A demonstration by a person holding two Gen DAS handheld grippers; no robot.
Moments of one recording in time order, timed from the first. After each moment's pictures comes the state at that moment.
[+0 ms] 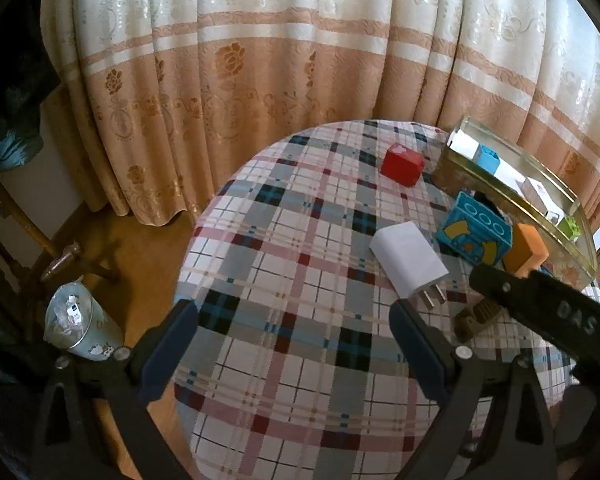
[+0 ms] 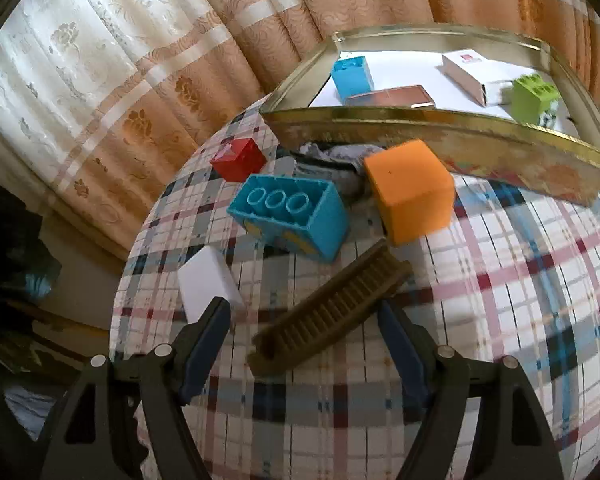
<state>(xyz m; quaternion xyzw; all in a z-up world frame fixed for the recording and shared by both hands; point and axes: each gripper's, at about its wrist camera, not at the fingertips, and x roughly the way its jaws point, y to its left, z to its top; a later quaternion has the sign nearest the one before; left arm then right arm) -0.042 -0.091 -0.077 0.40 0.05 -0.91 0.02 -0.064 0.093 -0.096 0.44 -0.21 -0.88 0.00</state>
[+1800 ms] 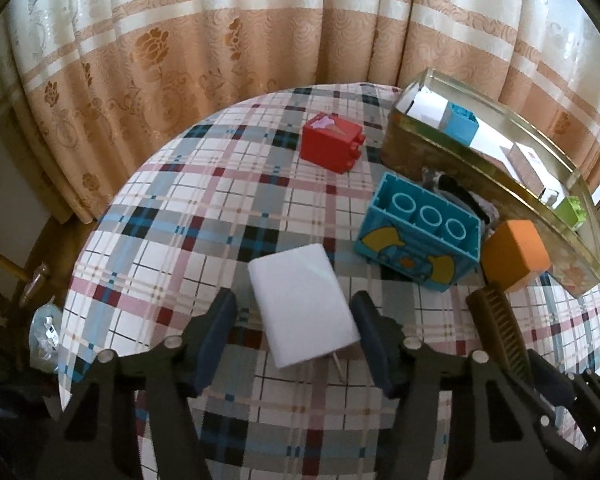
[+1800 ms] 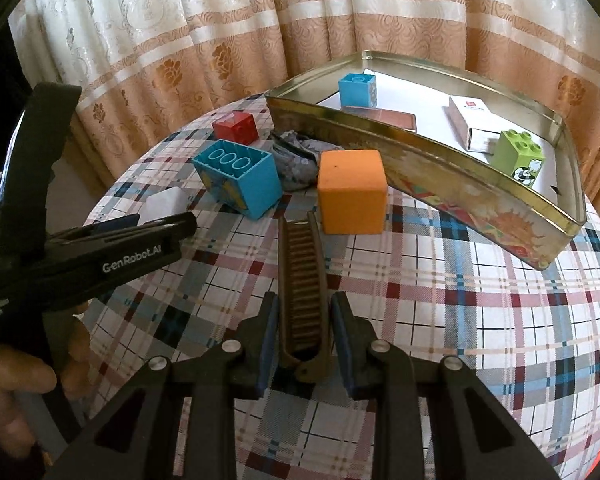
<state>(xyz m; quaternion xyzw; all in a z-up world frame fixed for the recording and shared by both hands) -0.101 -0.019 -0.092 0.45 0.01 -0.89 -0.03 -0.033 0.122 -0.103 0.43 -0.05 -0.90 0.05</state>
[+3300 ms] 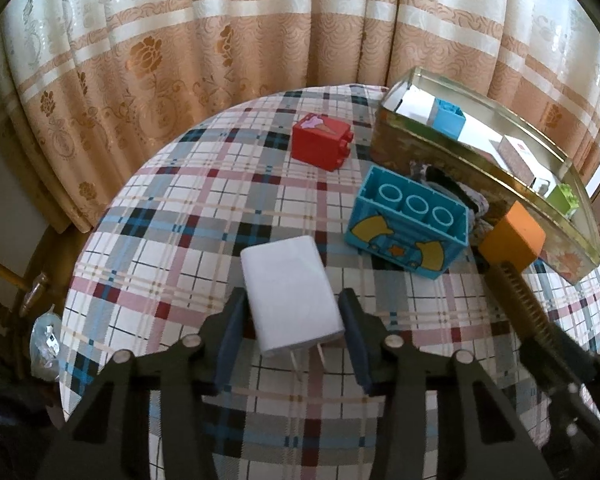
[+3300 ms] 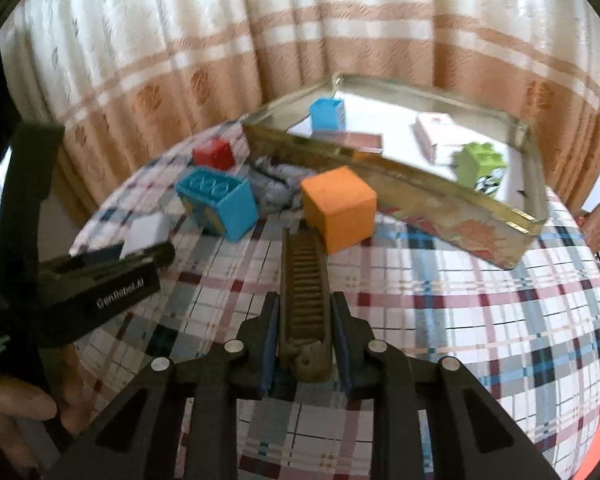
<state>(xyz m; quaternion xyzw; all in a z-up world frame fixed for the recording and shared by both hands) -0.097 -0.015 -0.093 0.45 0.00 -0.89 -0.04 -0.020 0.128 -0.090 0.38 -0.06 -0.92 0.00</state>
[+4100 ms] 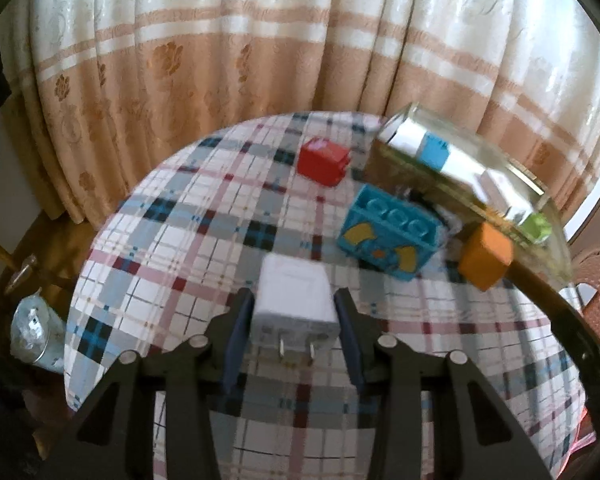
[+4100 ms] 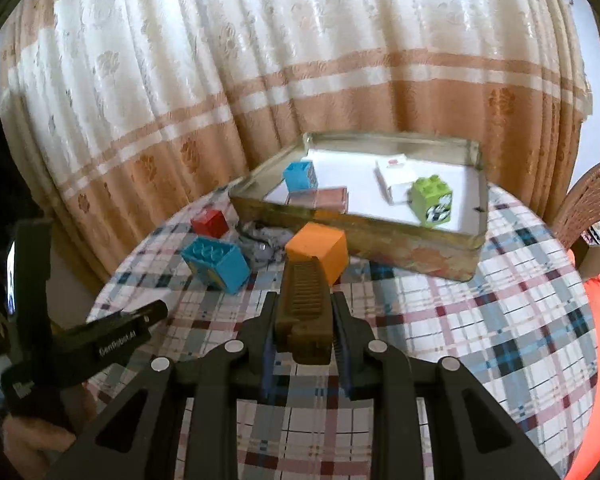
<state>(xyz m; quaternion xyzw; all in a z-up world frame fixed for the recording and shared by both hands) -0.068 -0.028 -0.075 0.40 0.06 -0.91 -0.05 0.015 0.151 -0.058 0.30 -0.12 -0.95 -0.03</state>
